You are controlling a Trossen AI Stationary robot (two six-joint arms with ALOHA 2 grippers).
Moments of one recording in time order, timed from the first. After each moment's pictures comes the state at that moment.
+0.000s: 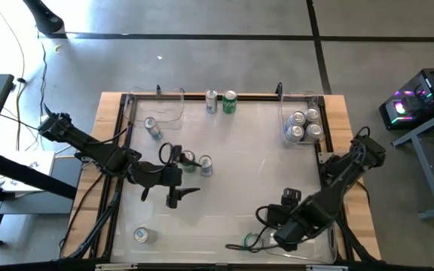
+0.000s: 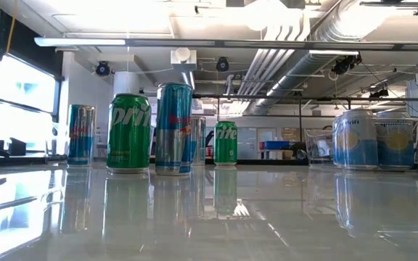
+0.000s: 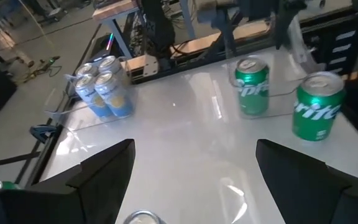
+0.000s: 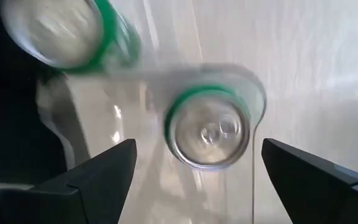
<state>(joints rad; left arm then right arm) -0.47 1.27 1.14 -0.35 -0.51 0.07 0.76 1.72 1.58 -1.31 0.13 0.94</state>
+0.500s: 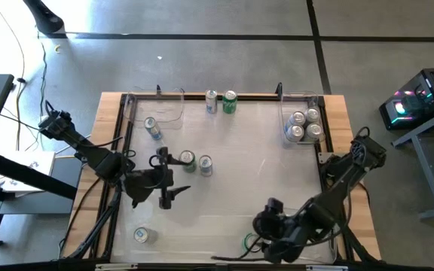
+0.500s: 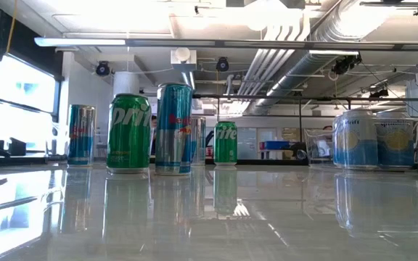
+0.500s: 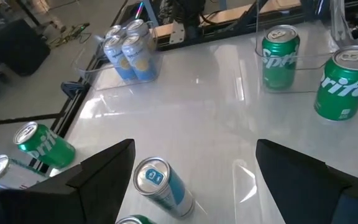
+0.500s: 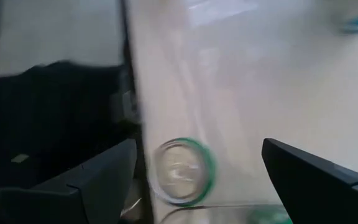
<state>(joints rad) -0.59 1.24 1.14 -0.56 -0.74 -0.16 0.79 1.71 1.58 -0.87 0.39 0.91</state>
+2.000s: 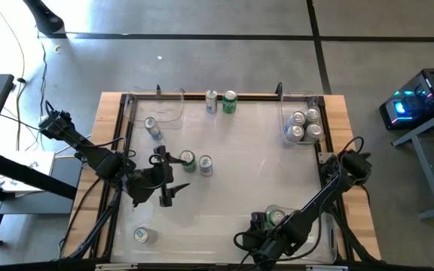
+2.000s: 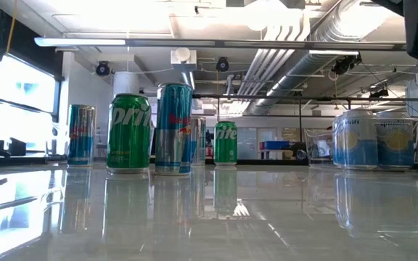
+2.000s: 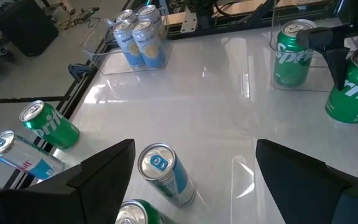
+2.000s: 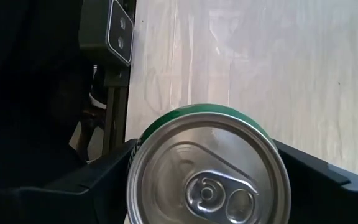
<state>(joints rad) -0.59 1.24 1.14 -0.62 -0.77 -0.26 0.77 1.94 1.49 -0.67 0.24 0.67</state>
